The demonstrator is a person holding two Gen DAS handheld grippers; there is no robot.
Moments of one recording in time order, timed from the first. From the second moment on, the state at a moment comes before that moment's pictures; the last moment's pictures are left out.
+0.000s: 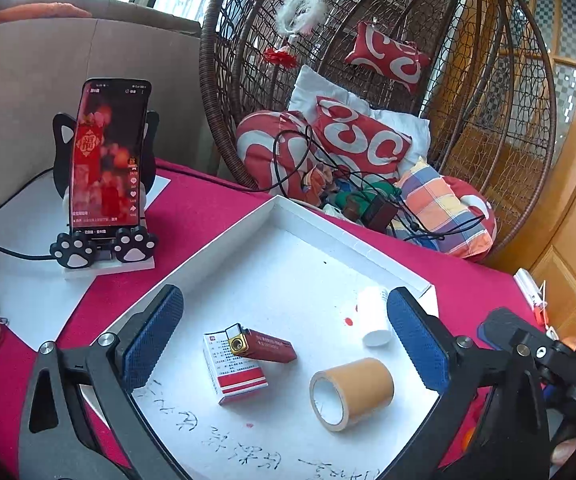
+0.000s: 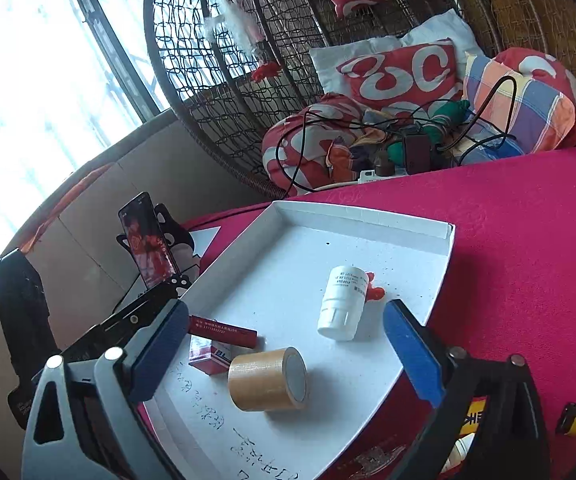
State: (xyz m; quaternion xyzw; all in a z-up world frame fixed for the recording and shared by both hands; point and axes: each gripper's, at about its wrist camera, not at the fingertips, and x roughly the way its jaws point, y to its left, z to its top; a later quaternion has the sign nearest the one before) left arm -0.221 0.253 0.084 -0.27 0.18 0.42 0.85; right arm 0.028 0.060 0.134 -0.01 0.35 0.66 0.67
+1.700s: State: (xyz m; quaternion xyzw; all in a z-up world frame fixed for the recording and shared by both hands) left arm -0.037 0.106 0.021 0.00 0.49 0.11 0.86; right arm 0.158 -0.197 0.171 0.16 0.22 0.54 0.80
